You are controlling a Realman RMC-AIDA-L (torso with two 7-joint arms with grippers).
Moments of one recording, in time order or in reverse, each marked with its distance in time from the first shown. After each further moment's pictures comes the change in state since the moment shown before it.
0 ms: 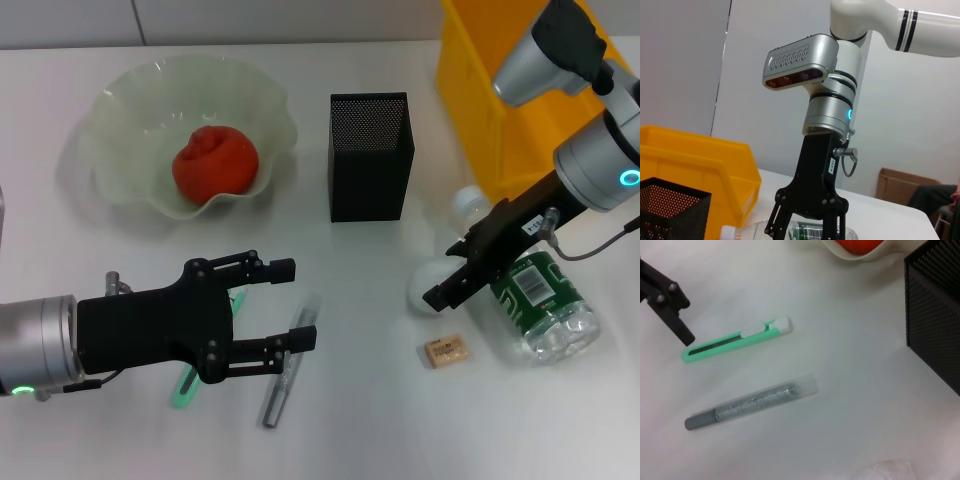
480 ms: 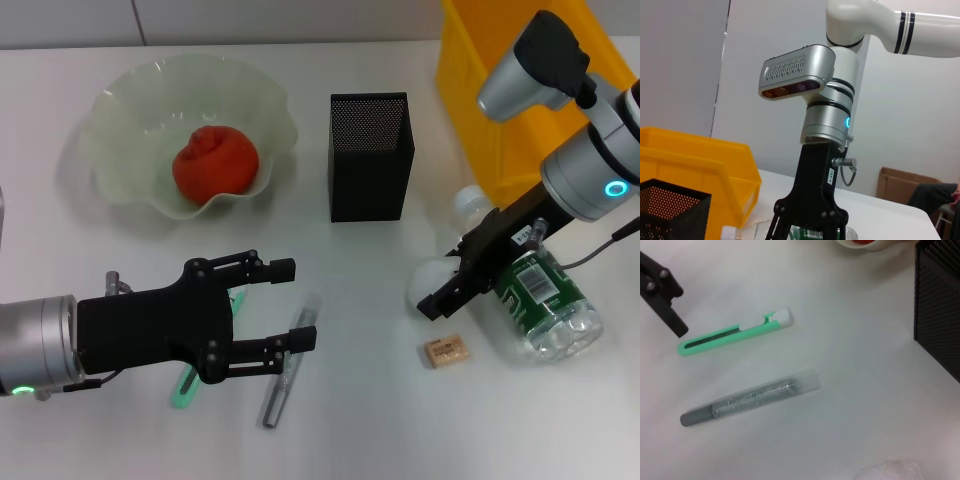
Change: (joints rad) left arm 0.000 0.000 0.000 0.000 0.000 0.000 0.009; right arm 0.009 0.003 -0.036 0.050 0.008 0.045 -0.005
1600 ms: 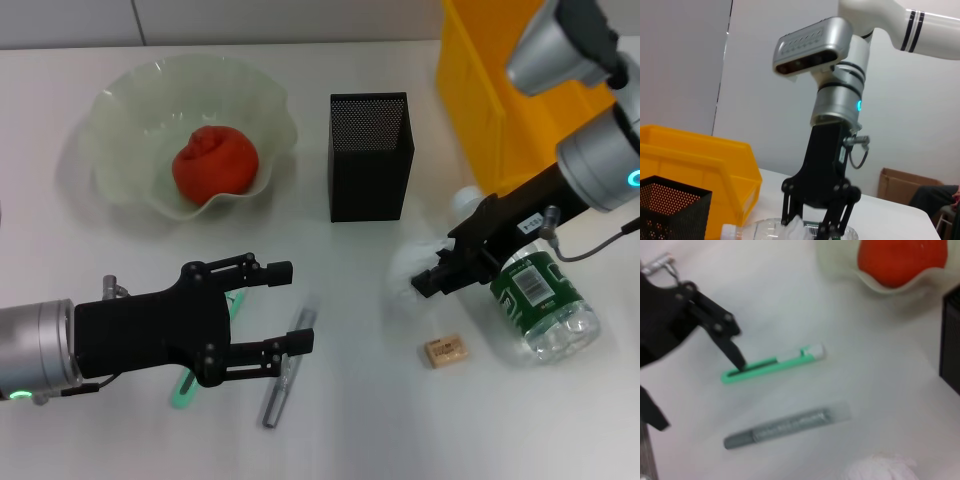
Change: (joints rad) left arm 0.008 0.000 -0.002 -0.002 0.000 0.002 0.000; right arm -0.082 0.000 0.002 -0.180 0.119 -0.100 0.006
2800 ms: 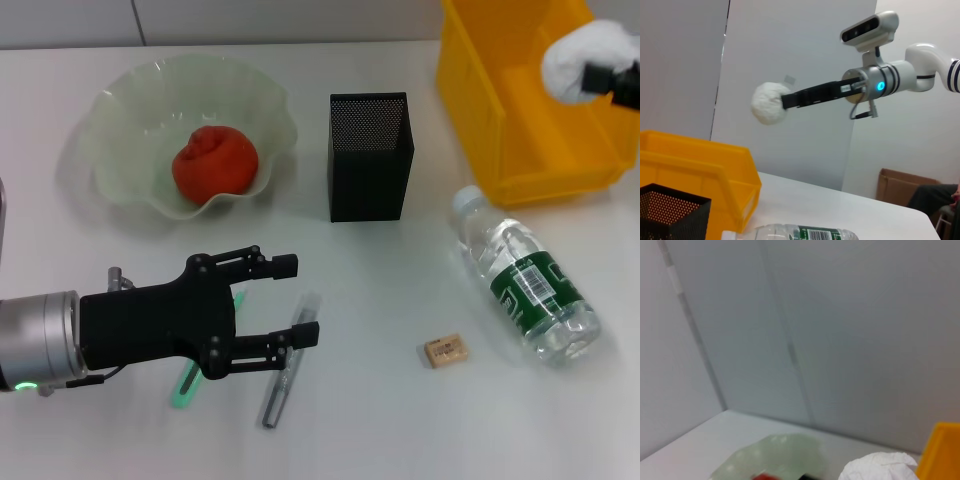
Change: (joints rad) left arm -0.016 -0.002 -0.003 0.000 -0.001 -0.002 0.000; right arm -0.384 -0.003 0.486 -0.202 0.508 0.070 -0.270
